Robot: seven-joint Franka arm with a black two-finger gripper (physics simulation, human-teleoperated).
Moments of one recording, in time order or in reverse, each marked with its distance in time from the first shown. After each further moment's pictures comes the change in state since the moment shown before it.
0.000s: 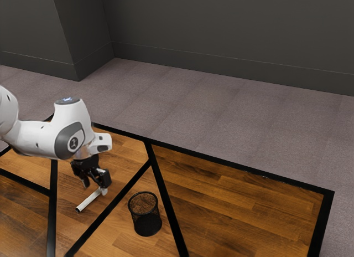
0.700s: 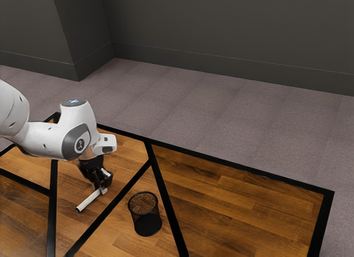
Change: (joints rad) arm -0.020 0.071 0.006 0.047 -0.011 0.034 0.032
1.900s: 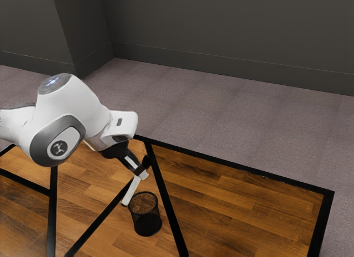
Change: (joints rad) arm -0.370 -0.629 -0.089 -0.250 0.029 0.074 -0.102
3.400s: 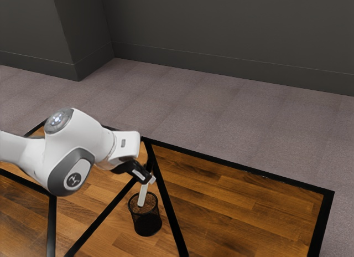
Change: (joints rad) arm 0.016 0.179 0.016 -0.100 -0.032 0.415 0.049
